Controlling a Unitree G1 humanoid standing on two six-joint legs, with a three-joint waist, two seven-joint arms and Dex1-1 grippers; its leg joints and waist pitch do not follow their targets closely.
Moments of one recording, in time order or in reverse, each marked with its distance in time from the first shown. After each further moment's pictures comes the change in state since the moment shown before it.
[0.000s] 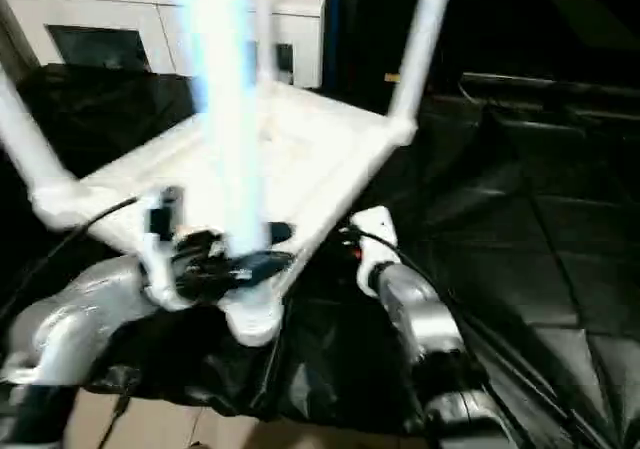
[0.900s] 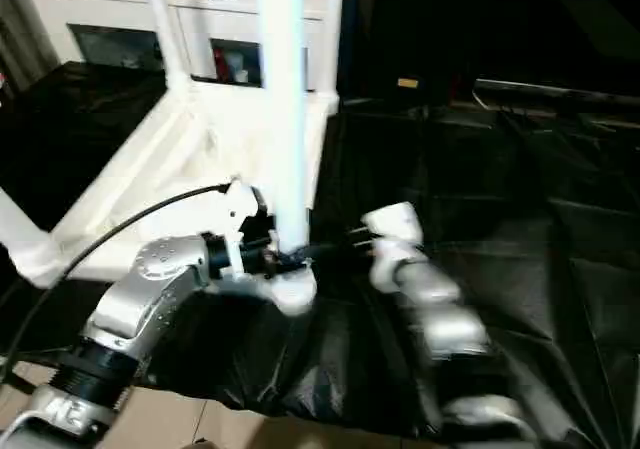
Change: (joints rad) left arm -0.157 -0.027 -0.174 0.373 0.487 -0.512 0.219; right arm 0.107 -0.179 -0.056 -0.162 0.018 -0.049 0.110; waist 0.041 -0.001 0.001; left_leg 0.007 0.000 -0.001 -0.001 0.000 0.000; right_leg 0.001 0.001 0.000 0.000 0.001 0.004
